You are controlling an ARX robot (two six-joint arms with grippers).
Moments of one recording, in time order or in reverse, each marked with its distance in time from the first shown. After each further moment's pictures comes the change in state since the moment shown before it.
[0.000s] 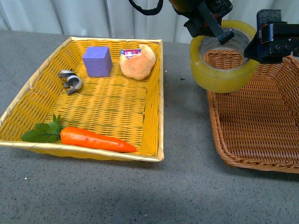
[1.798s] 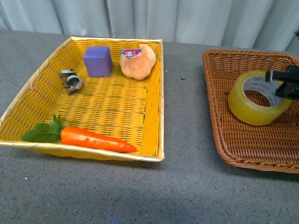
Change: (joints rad) left arm 0.231 -0.142 -0.296 0.536 -0.654 -0.441; right arm -0.176 0.367 0.136 0.045 0.021 0.062
